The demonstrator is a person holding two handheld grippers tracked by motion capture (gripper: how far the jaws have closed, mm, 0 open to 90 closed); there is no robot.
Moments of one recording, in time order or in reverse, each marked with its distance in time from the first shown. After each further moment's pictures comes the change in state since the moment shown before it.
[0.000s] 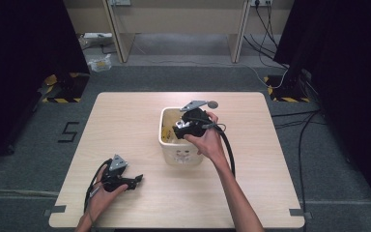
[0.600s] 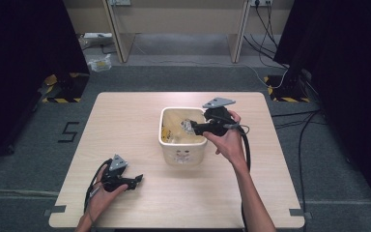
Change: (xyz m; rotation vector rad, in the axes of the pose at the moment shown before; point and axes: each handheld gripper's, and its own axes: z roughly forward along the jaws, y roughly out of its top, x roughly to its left) left arm 0.000 0.000 0.000 -0.002 0.001 -0.001; right arm -0.034 -0.018 -0.048 -0.083 -0.064 0.071
